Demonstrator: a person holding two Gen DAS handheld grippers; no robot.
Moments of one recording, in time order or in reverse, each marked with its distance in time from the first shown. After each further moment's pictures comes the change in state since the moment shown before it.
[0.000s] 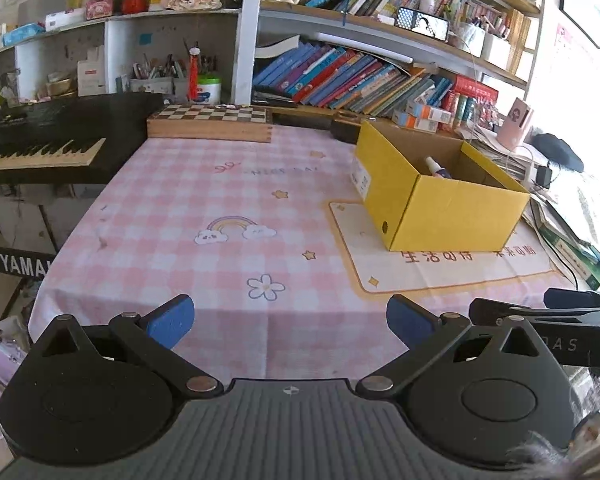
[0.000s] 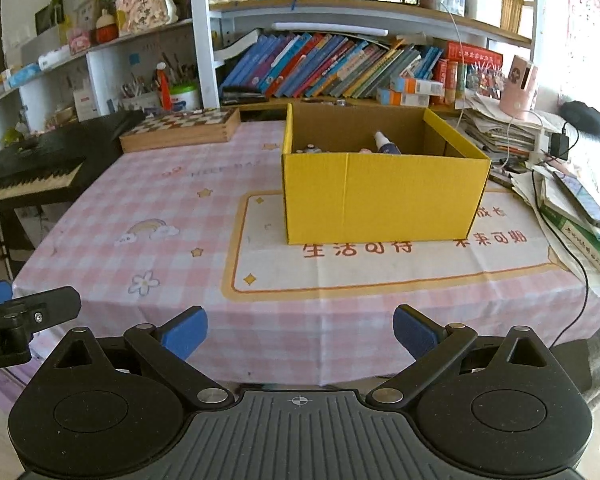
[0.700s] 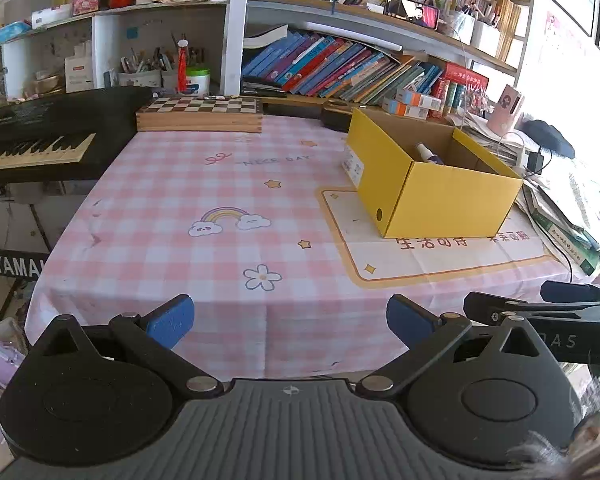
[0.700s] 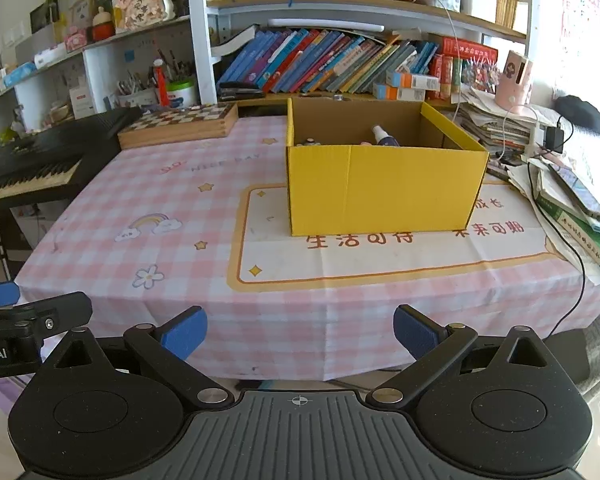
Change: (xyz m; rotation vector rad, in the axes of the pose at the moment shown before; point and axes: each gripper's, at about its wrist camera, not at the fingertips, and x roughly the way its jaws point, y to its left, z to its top) left arm 0.001 0.005 -0.002 0.024 0.032 -0.023; right arm -0.002 0.006 -0.003 0.015 0.010 -0.010
